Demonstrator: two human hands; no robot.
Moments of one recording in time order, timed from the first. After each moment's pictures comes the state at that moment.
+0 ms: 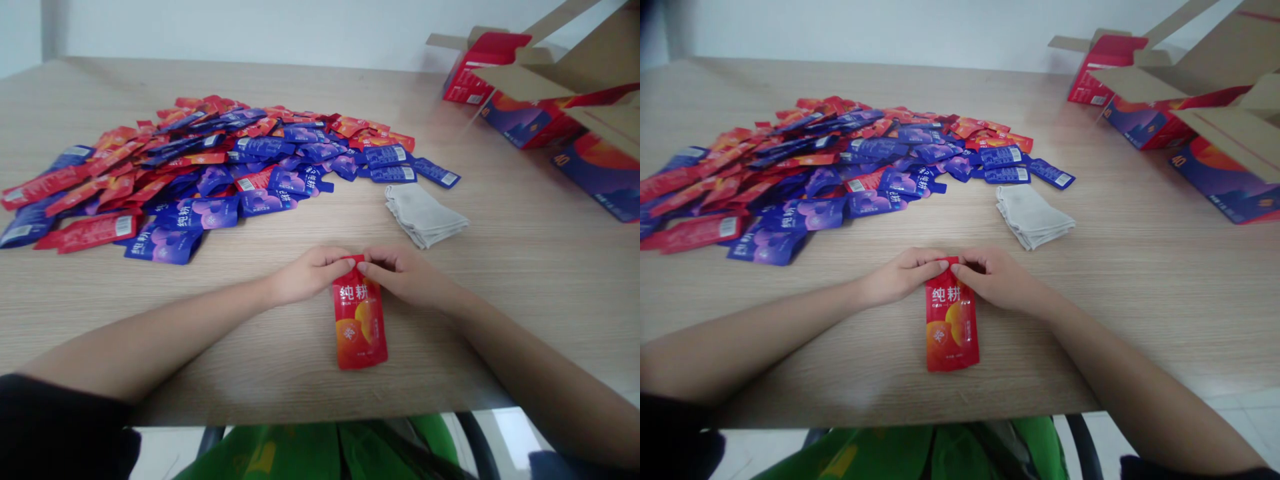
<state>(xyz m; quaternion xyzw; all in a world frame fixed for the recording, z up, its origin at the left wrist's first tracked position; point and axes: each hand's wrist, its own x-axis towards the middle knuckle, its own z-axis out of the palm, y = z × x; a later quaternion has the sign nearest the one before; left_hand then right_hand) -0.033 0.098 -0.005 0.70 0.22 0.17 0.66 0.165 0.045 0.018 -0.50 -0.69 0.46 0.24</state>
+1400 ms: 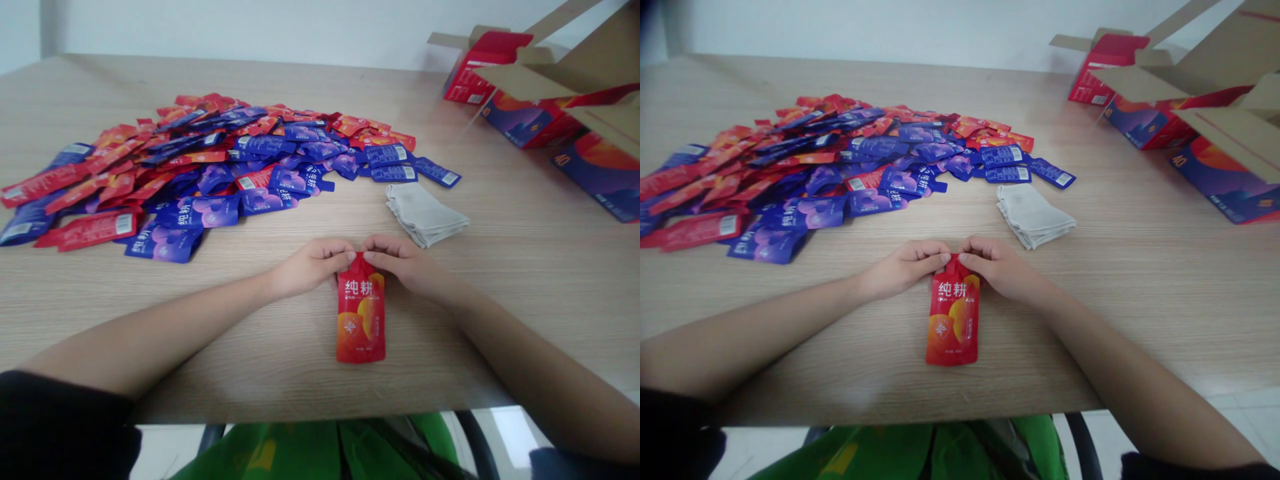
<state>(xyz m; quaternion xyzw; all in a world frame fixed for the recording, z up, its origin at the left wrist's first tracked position) -0.029 0.101 -0.008 0.64 0.23 0.20 0.71 0.170 0.053 0.013 -0.50 -0.58 0.56 0.30</state>
